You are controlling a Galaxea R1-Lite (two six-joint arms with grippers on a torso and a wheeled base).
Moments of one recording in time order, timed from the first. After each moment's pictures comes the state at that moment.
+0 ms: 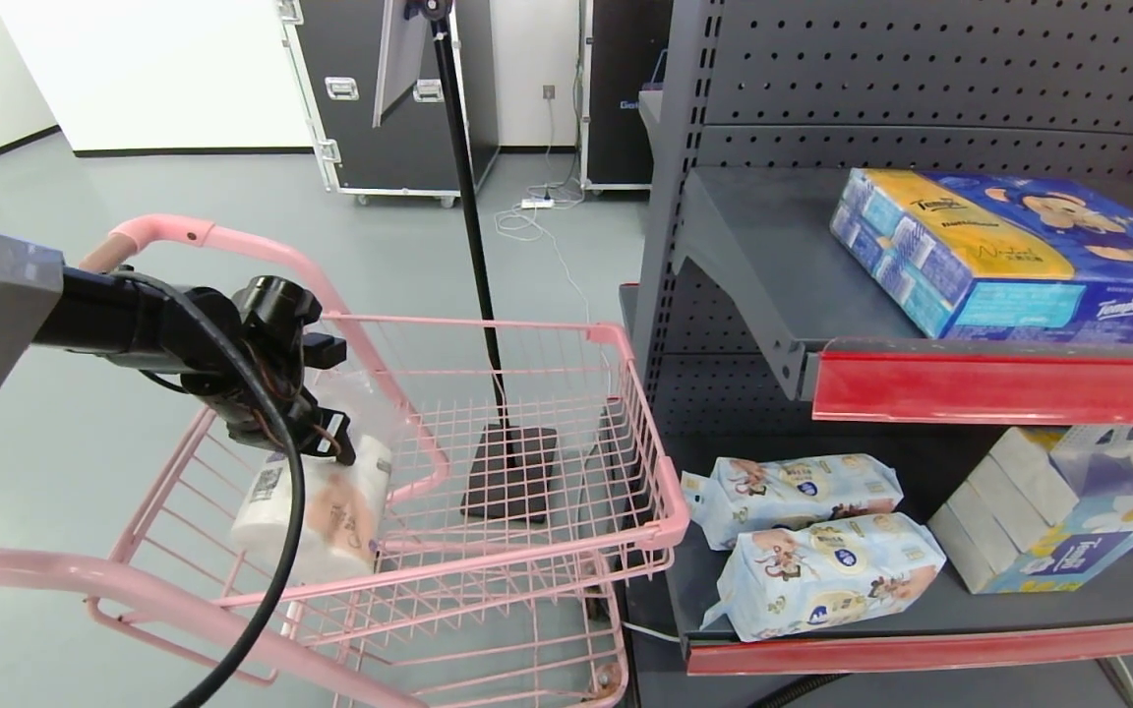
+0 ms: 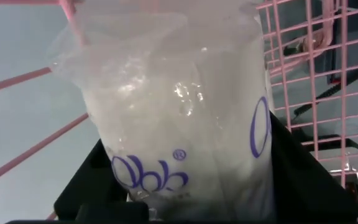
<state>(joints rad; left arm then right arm) -0.08 2.14 -1.48 0.45 0.03 0.14 0.00 0.00 0.00 0.00 -0.02 -0.03</state>
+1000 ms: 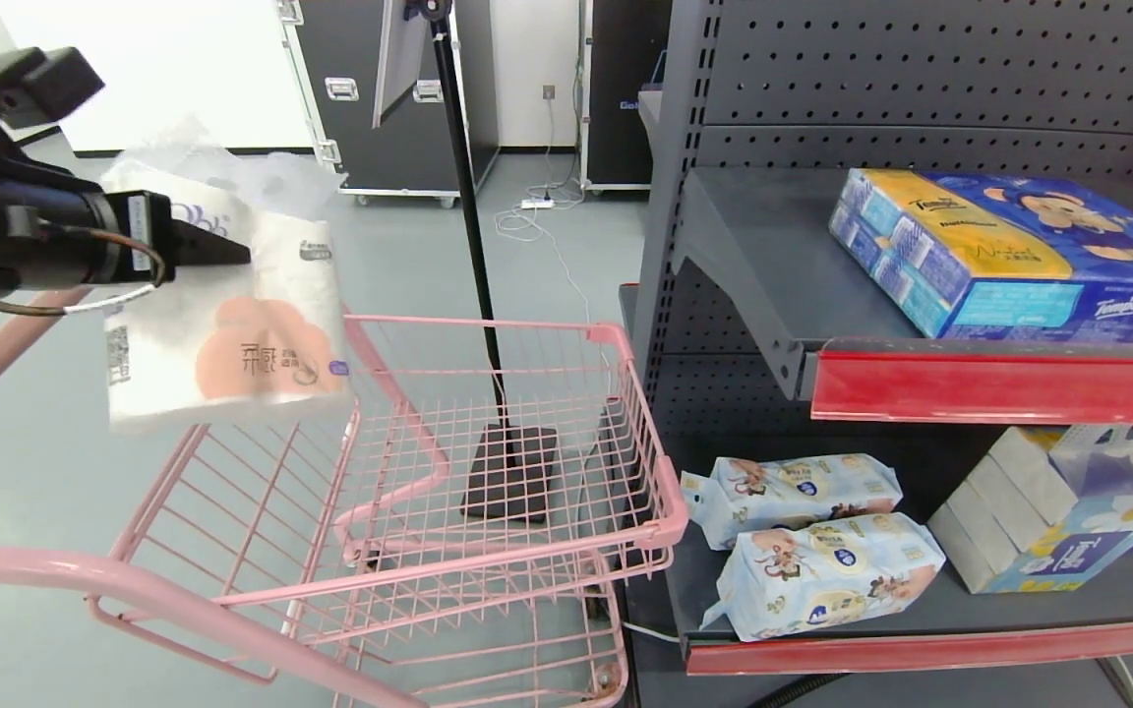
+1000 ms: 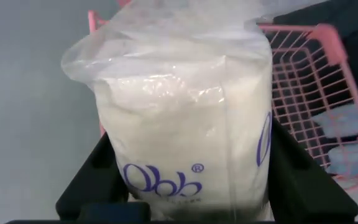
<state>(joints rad) -0.06 1.50 -1.41 0.36 -0.09 -0.06 0.00 0.00 0.00 0.00 -0.01 -0.03</state>
